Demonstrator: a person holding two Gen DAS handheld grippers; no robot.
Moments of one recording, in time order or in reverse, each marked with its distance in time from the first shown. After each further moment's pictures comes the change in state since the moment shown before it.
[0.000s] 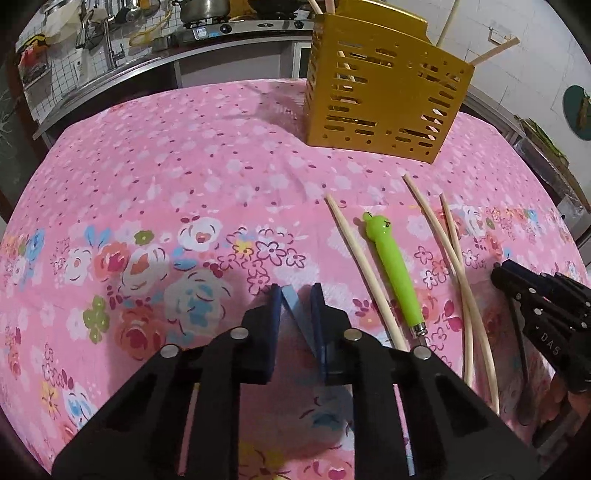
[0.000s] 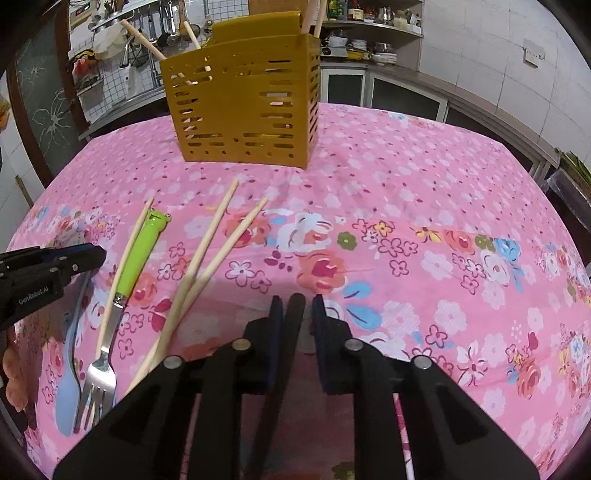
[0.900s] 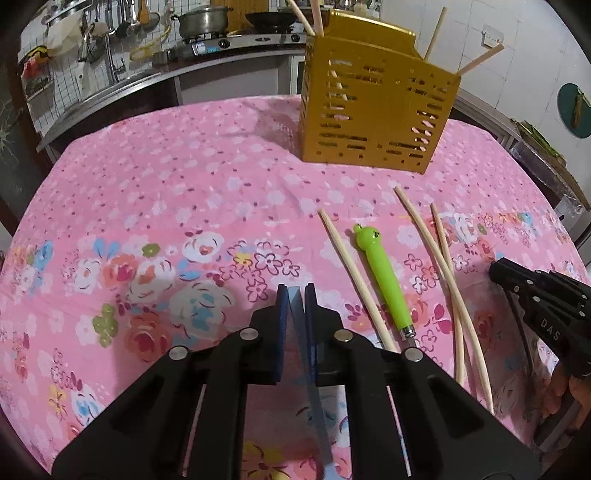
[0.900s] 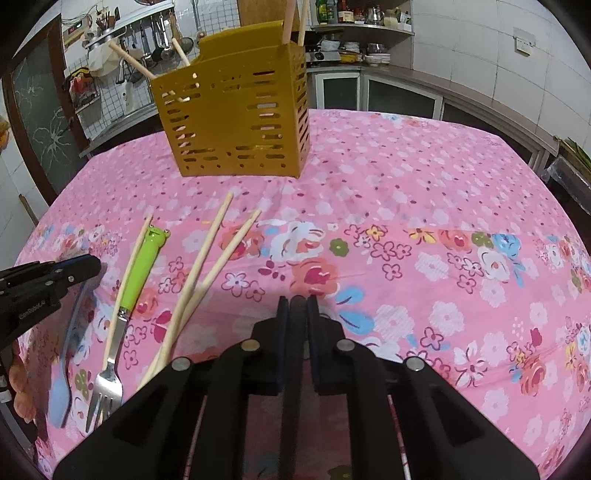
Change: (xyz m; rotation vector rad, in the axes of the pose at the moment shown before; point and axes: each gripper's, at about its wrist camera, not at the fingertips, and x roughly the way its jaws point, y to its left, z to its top) left arm -0.014 -0.005 -0.002 0.023 -0.066 0.016; right arm -0.004 -0.011 0.001 0.057 -0.030 0.031
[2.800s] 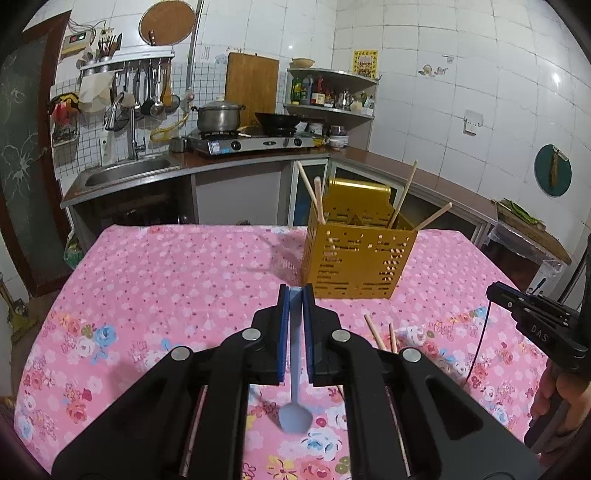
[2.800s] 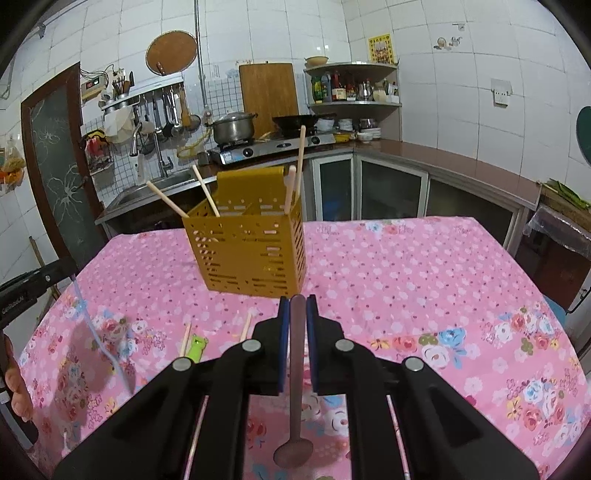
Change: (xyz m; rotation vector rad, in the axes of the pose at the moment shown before) left arm -0.124 0.021 0.037 -0.038 -0.383 -0.032; right arm -0.106 -0.007 0.048 0.015 -0.308 0.007
